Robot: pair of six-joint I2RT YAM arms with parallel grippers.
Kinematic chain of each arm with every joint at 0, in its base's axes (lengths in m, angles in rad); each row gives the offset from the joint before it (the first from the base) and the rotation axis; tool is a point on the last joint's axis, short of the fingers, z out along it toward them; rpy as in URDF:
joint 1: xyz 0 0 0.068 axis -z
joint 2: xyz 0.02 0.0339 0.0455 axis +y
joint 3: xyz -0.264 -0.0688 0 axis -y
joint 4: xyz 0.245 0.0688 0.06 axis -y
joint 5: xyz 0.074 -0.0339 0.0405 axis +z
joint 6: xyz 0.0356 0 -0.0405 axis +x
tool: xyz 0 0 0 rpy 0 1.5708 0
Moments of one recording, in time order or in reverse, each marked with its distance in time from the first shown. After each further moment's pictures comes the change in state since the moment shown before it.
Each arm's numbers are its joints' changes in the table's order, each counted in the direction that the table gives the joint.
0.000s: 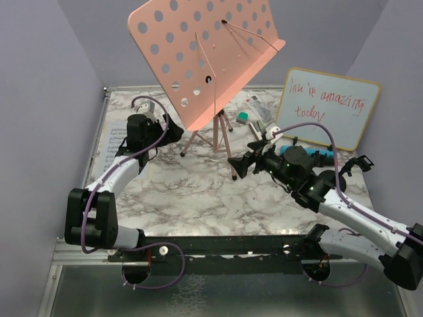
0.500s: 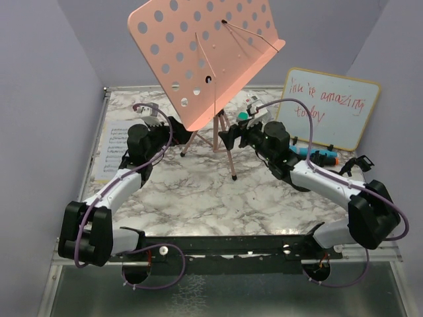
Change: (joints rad) left arm 0.082 -0.129 -0.202 0.413 -0.122 -0.135; right arm 0.104 0.435 0.165 0.272 0.019 -0.013
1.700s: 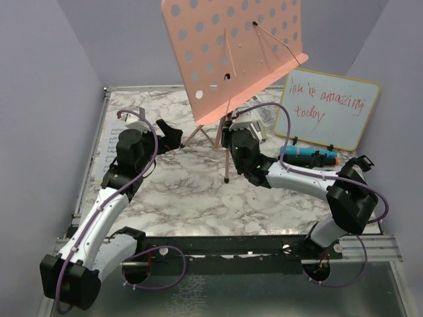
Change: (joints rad) left arm 0.084 -0.324 0.097 -0.536 0.319 0.010; right arm -0.201 0.212 0.119 0.105 -0.597 0.041
